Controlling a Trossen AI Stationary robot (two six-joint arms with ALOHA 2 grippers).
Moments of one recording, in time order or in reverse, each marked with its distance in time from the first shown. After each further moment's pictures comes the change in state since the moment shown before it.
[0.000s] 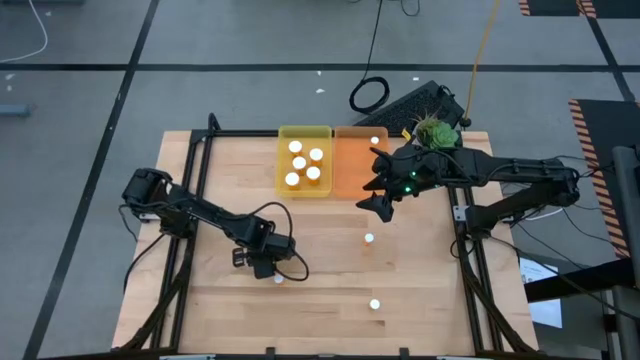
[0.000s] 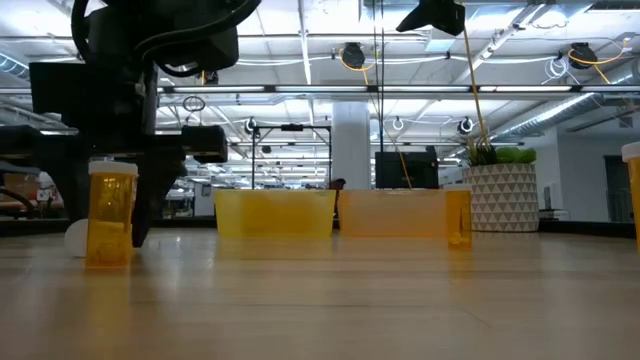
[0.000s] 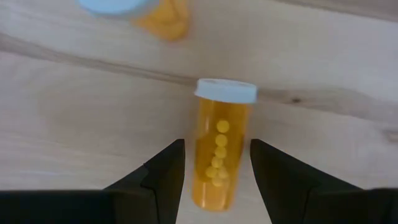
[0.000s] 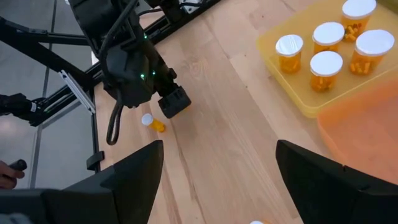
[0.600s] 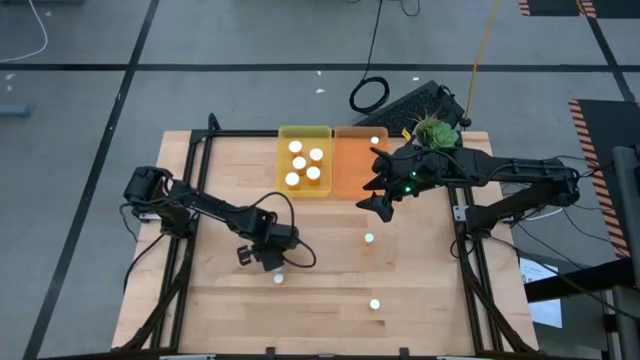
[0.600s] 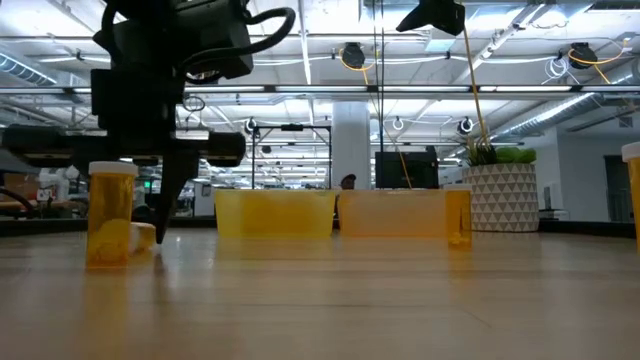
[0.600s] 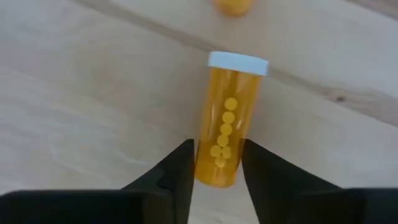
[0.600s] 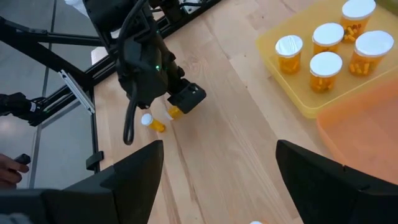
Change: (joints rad) left arm 0.076 0.000 0.000 0.039 0.026 -0.118; right arm 0.000 0.000 0.001 0.000 0.001 -0.003
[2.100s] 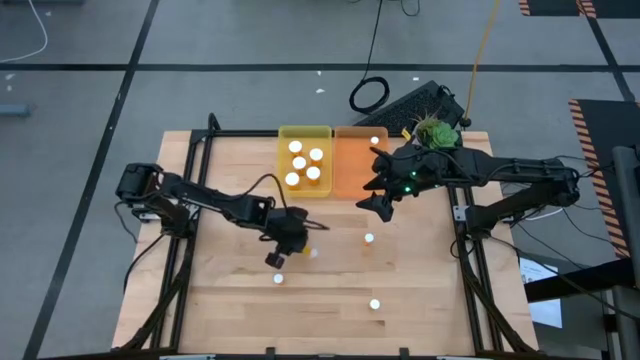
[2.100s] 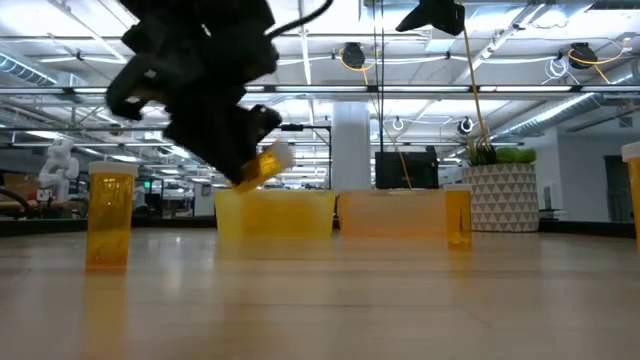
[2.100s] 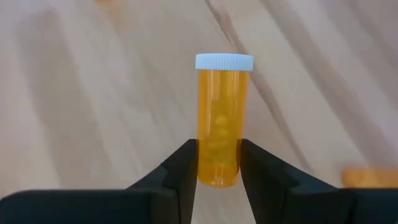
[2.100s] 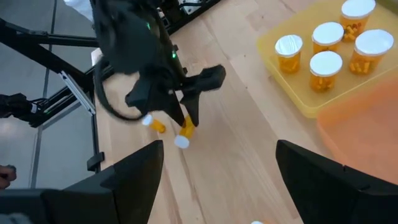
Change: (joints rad) left arm 0.085 -0.079 0.005 0.333 0.018 -0.697; right arm -0.001 -0.003 0.001 0.000 -0.001 0.007
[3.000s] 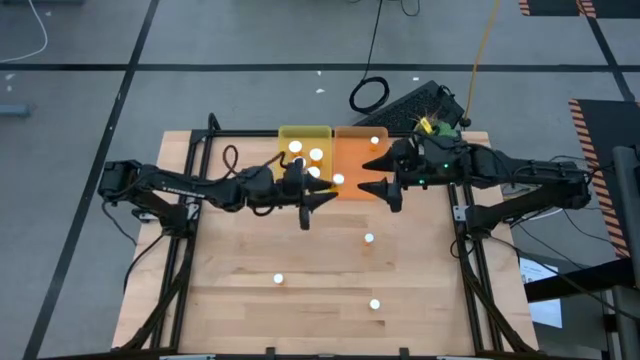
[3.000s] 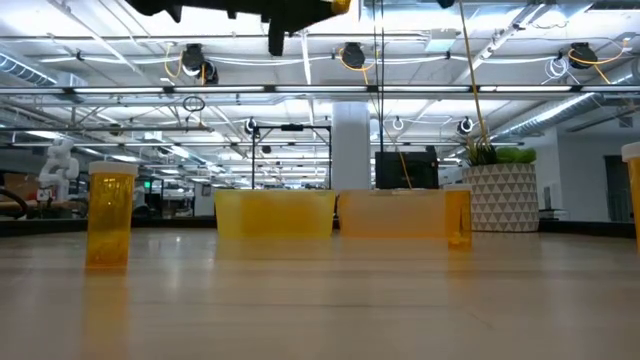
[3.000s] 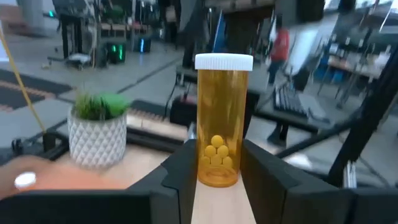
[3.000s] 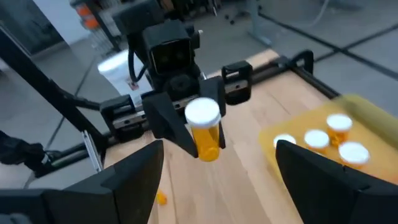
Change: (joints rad) left arm 0.101 -0.162 0.000 0.813 -0.258 -0.507; right arm -0.001 -0.130 -0.078 0.292 0.107 -0.149
